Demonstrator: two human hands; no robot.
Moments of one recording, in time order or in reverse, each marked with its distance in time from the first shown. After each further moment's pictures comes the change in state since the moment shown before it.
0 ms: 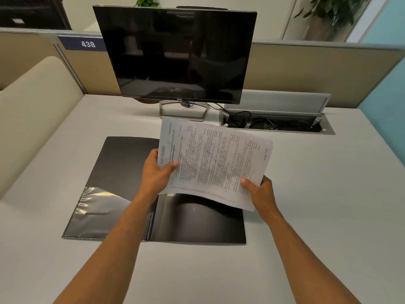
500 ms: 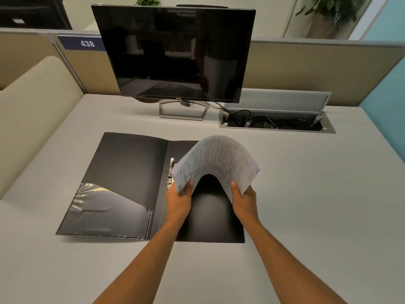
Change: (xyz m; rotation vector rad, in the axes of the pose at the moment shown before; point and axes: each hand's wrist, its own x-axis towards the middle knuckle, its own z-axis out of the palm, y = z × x) left_hand -0.060 -0.042 0.065 -0.174 0.056 -0.096; right_hand -0.014 0.030 0.034 -0.141 0.050 -0.071
